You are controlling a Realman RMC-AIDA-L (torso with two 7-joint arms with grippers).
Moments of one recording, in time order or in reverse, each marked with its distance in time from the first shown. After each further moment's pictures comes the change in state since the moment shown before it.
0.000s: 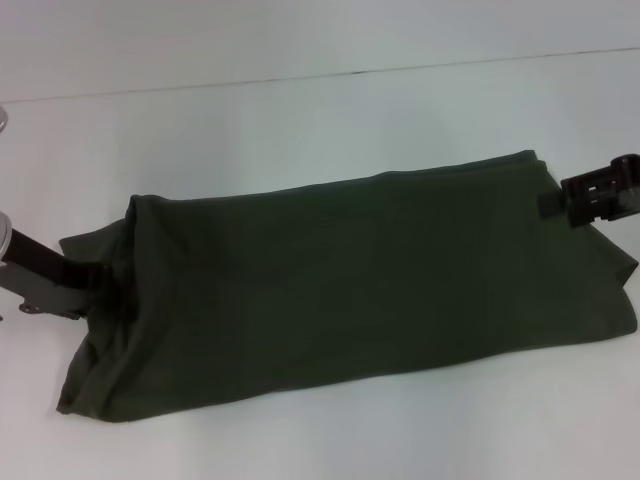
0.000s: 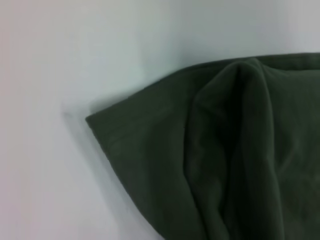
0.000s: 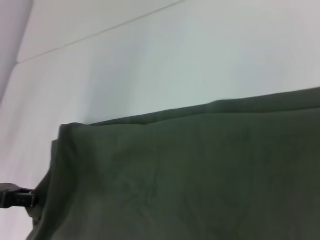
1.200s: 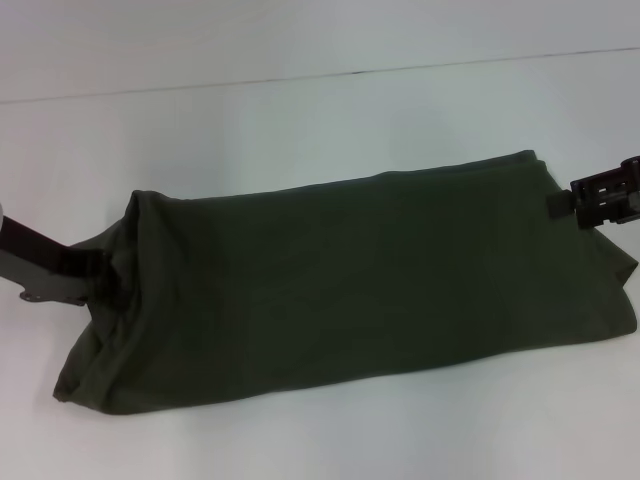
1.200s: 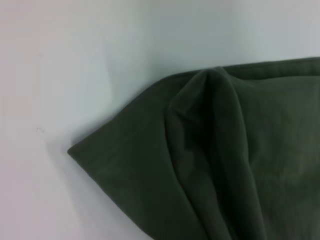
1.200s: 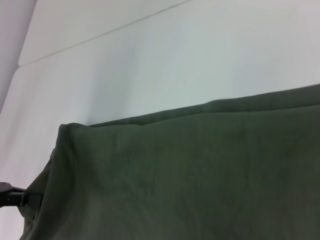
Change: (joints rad) left arm 0.009 0.010 -0.015 -0.044 -0.052 0.061 0.042; right arm -0.013 -0.011 0.006 0.003 0.007 -0.008 0.003
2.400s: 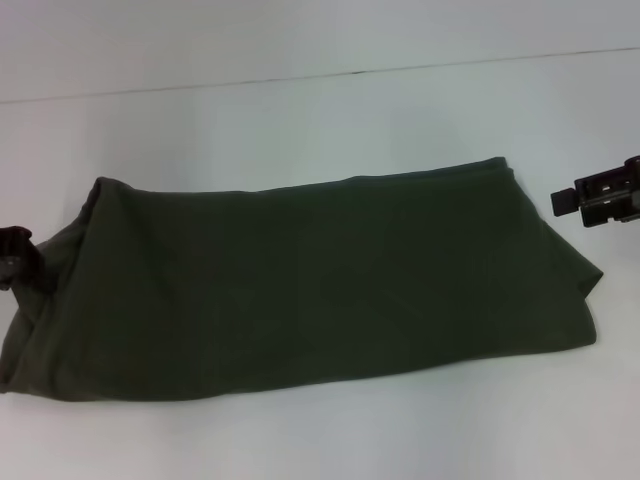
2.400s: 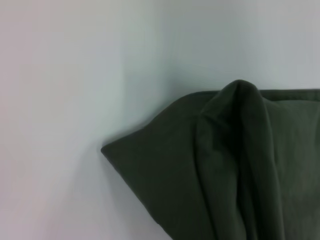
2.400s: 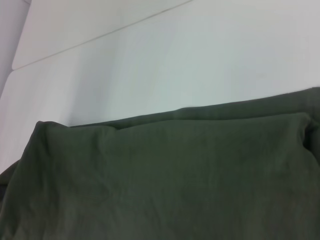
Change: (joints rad) left arm 0.022 0.110 -0.083 -0.003 0.010 0.070 0.015; right arm -0.001 -0.008 0.000 0.014 -0.004 0.017 -0.004
